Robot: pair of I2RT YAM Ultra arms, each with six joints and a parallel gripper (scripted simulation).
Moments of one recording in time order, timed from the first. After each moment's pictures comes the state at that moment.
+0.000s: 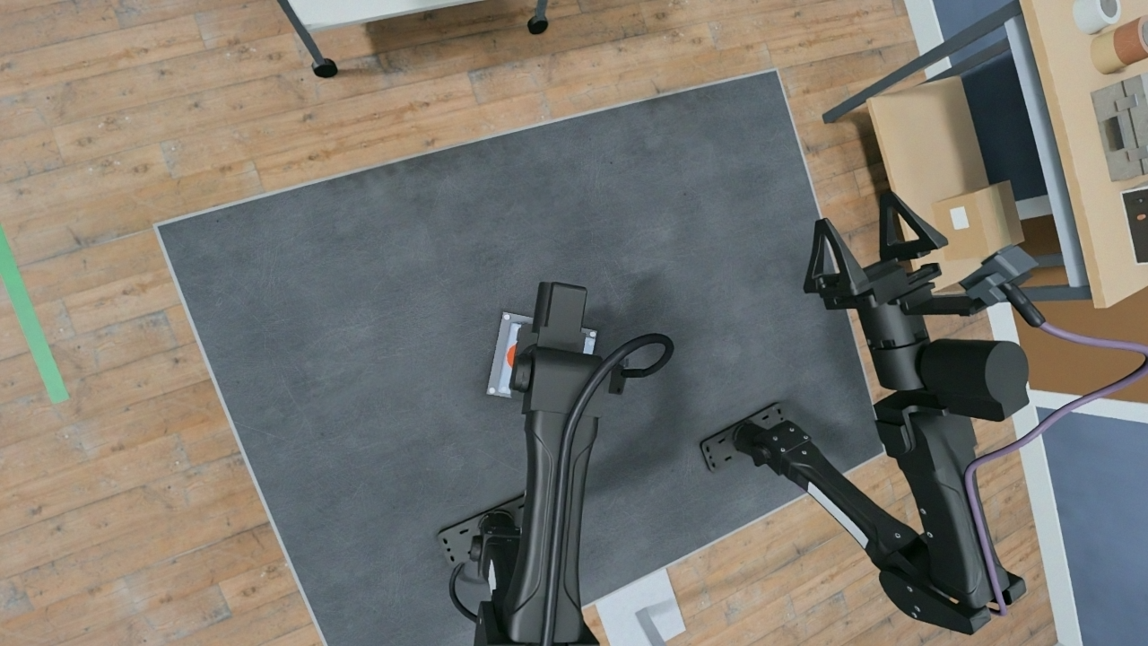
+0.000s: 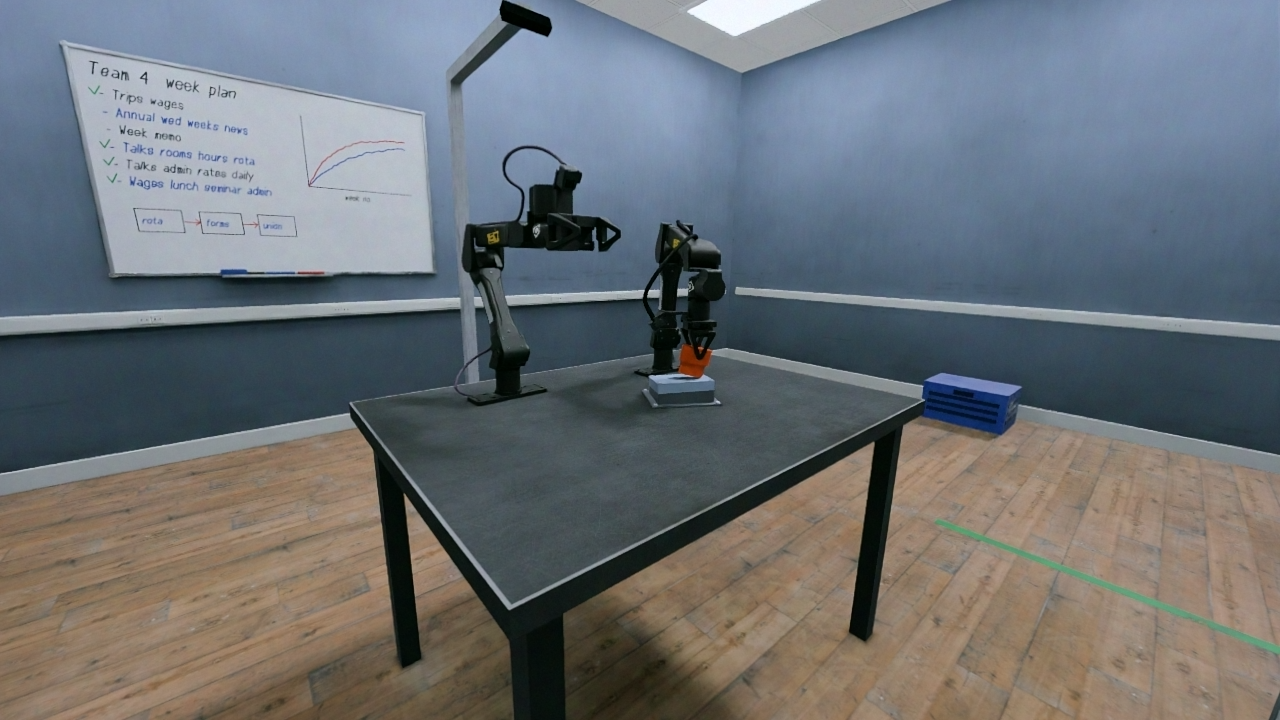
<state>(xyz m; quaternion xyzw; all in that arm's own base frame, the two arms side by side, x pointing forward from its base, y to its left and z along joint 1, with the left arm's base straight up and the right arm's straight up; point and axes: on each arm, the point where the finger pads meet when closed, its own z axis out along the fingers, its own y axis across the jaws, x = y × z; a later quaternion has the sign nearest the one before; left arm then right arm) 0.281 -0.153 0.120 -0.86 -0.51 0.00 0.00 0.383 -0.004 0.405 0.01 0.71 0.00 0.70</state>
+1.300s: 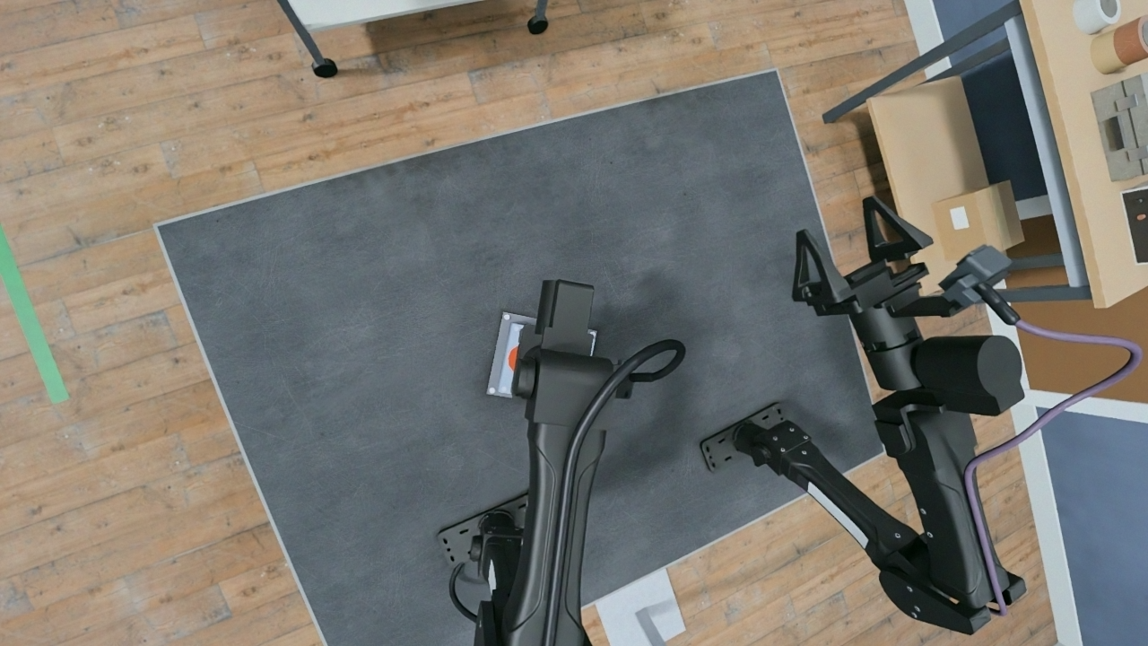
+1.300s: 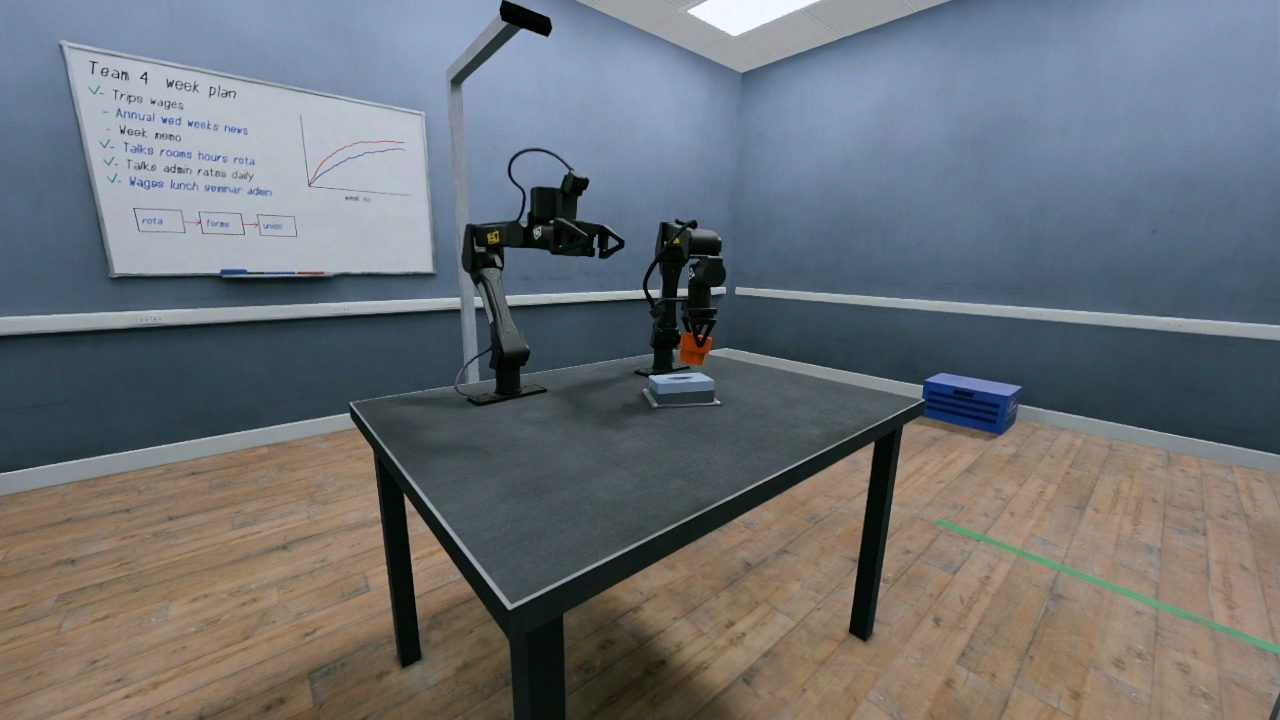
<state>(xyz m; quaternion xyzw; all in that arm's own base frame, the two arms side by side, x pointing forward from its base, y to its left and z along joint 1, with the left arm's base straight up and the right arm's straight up) 0.279 -0.153 0.151 -0.86 -0.51 0.00 0.00 0.382 0.008 0.390 -0.04 0.73 0.00 0.68</state>
